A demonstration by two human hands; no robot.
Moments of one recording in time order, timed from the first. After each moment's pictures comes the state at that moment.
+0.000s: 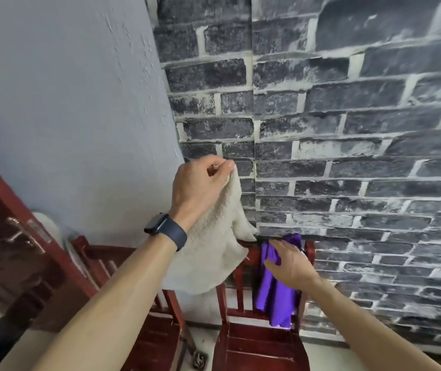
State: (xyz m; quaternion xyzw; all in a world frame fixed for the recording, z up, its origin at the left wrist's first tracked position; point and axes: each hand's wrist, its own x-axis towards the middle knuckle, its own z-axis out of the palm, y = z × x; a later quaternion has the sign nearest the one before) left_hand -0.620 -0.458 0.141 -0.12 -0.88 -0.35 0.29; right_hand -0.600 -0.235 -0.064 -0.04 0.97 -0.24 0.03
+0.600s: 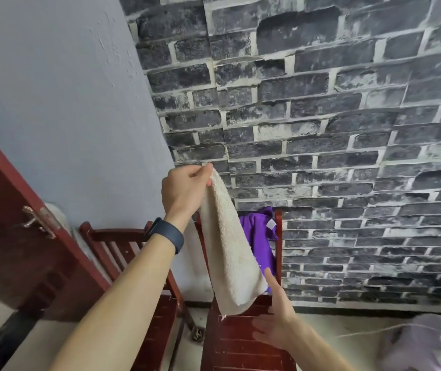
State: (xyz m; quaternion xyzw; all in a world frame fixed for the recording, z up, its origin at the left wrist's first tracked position) left_hand -0.470 -0.401 0.145 0.03 -0.87 -0.44 0.22; right_hand -0.364 -0.242 -0.077 0.34 0.43 -0.79 0.27
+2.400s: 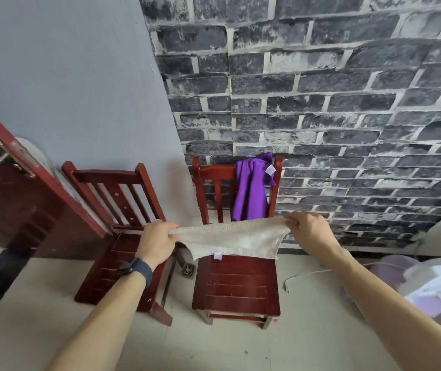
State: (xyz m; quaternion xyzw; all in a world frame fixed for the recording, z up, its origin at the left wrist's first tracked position) left_hand -0.411 -0.535 -0.089 -0.02 -0.98 -0.20 -0.03; right_hand -0.396 -0.161 -0.097 0.02 0.97 -0.24 -0.03
